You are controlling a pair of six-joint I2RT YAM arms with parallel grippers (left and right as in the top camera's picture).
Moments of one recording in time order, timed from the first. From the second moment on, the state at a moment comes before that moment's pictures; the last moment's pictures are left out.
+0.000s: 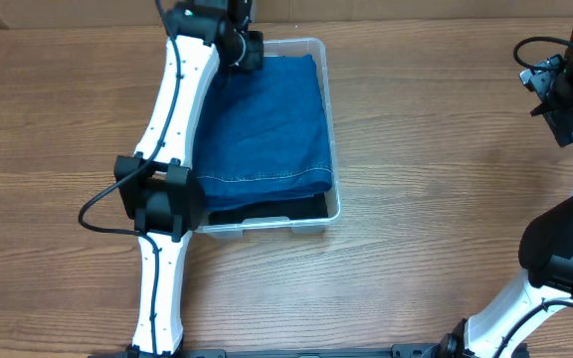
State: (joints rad) left arm -0.24 2.48 2.54 -1.14 0.17 -0.18; right arm -0.33 2.00 2.00 -1.27 0.20 0.85
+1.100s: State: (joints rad) left arm -0.29 2.23 2.74 -1.69 0.22 -0.15; right arm -0.33 2.00 2.00 -1.27 0.20 0.85
